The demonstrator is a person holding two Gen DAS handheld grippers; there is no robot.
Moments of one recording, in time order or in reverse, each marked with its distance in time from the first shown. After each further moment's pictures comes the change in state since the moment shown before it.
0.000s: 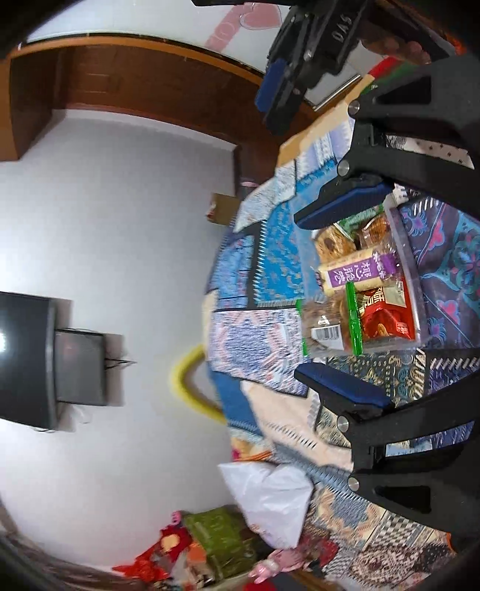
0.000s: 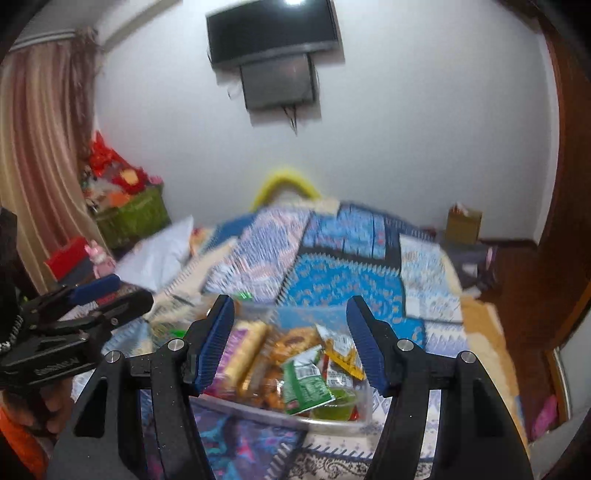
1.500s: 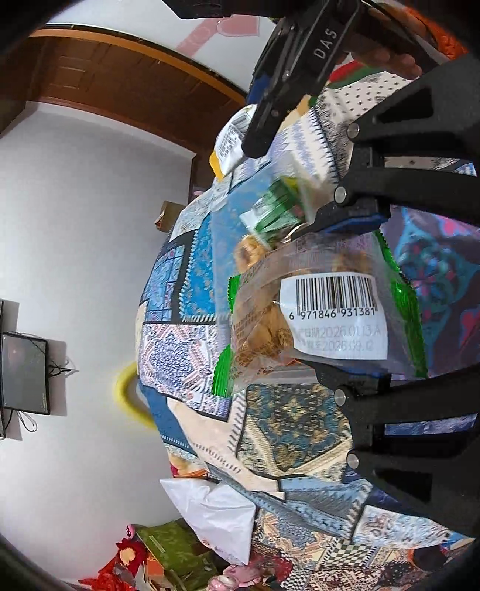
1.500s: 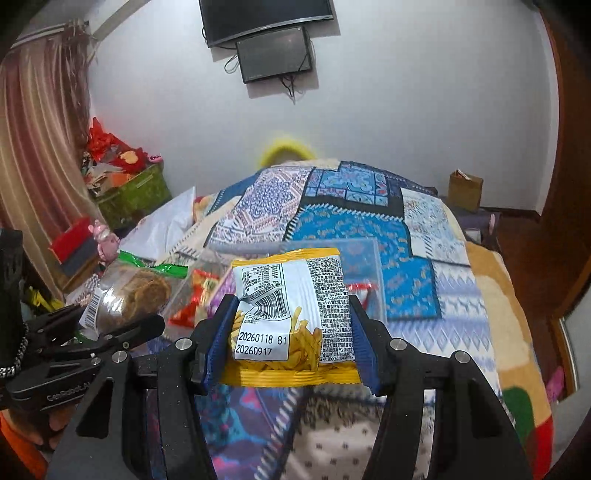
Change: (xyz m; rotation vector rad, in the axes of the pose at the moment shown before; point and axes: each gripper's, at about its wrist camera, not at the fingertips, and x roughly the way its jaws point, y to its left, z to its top) left arm 0.044 -0.004 -0.061 -0.040 0.222 -0.046; right arm 0.022 -0.003 -0.057 0.045 0.124 0.011
